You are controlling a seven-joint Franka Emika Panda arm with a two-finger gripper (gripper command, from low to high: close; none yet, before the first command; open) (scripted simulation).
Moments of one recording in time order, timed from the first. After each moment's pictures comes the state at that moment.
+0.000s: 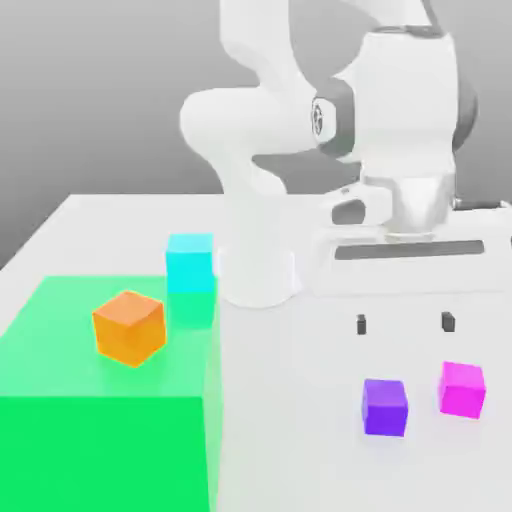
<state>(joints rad) 0.14 -0.05 0.28 -2.68 0.03 2.75 1.25</state>
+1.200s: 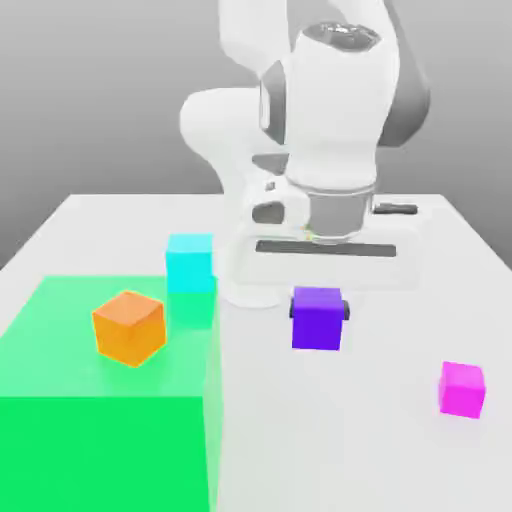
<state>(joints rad) 0.07 -0.34 0.01 -2.64 -0.01 2.30 0.92</state>
